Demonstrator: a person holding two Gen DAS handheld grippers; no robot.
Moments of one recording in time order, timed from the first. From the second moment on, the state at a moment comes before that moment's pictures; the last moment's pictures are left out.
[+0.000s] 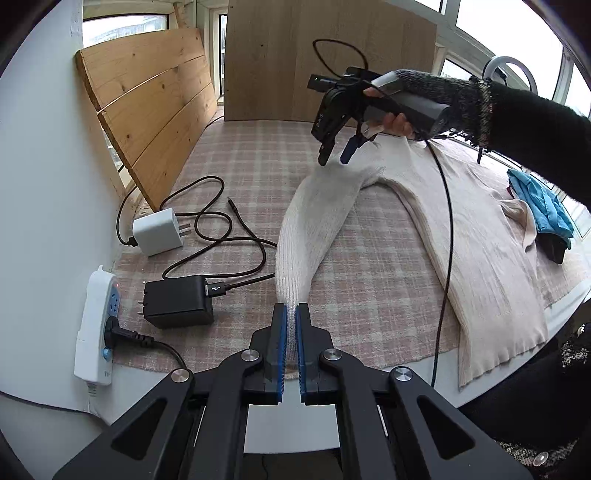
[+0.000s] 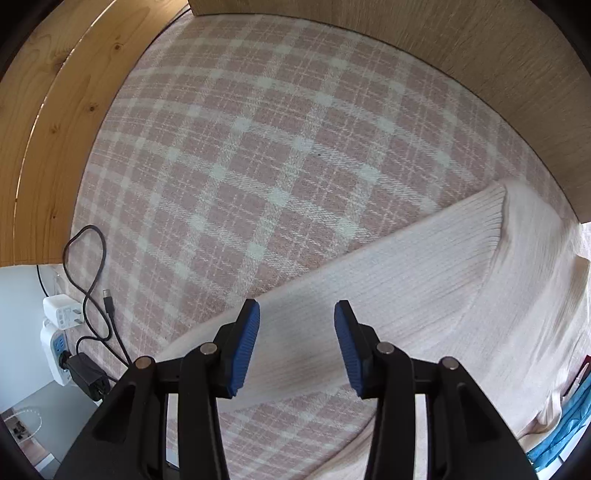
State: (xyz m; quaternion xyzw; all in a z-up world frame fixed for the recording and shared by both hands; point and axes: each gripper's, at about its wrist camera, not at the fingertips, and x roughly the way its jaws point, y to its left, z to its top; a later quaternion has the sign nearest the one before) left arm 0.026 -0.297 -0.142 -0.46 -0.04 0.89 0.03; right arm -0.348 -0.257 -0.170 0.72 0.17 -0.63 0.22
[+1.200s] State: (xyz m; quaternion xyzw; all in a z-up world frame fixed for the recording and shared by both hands) left arm 0.139 -0.060 -0.120 -0.53 -0.06 0.84 -0.05; right arm -0.301 0.106 -0.102 0.66 -0.05 -0.57 0.49
